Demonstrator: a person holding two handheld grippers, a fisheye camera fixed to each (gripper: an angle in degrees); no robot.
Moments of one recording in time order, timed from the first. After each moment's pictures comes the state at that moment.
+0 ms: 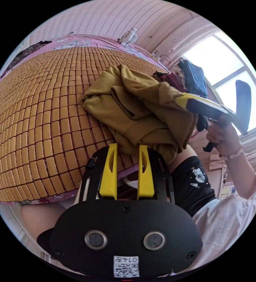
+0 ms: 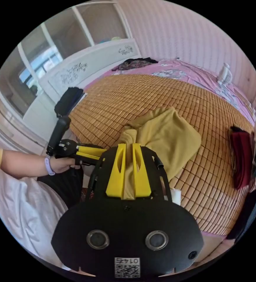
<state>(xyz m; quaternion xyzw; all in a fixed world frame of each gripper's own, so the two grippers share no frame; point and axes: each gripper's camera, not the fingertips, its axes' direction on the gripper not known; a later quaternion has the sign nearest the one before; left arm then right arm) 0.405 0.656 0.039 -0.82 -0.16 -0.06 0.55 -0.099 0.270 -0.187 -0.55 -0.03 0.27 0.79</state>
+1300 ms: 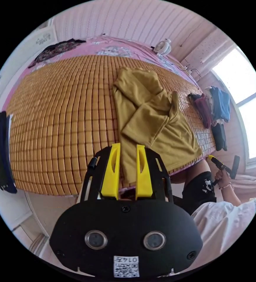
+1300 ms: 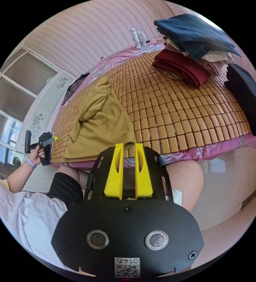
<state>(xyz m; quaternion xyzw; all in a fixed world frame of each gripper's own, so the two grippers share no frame) 0.199 0.463 0.034 -0.80 -0.28 -0.05 0.53 0.006 0.333 -0.389 -0.54 0.18 0.45 0.69</state>
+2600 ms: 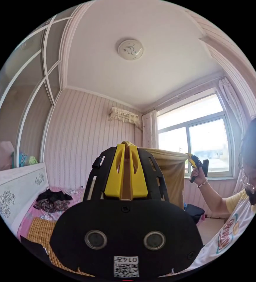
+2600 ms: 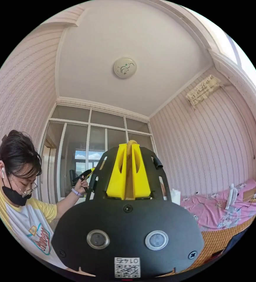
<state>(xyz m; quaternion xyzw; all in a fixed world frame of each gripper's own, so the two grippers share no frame) 0.478 -0.172 0.119 -0.29 0.00 0.21 0.93 0.101 -0.230 -0.461 0.07 -0.09 0.20 0.97</state>
